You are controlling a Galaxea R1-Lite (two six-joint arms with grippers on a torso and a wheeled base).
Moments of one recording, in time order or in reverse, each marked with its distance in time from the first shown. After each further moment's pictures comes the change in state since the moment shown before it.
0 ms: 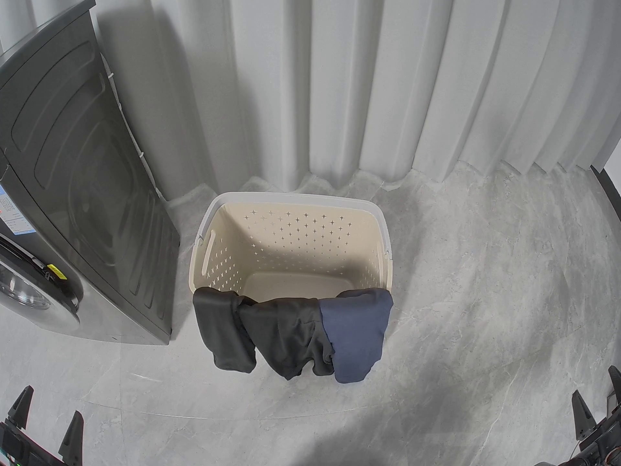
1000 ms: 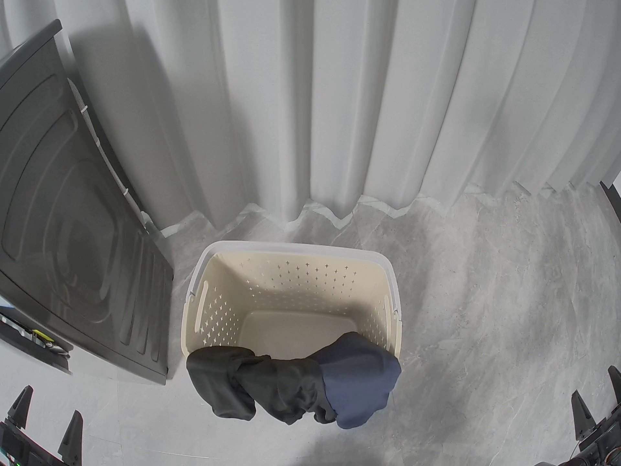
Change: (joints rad) left arm 0.000 0.000 0.000 0.000 0.000 0.000; right arm 0.000 0.000 0.000 0.000 -0.001 0.000
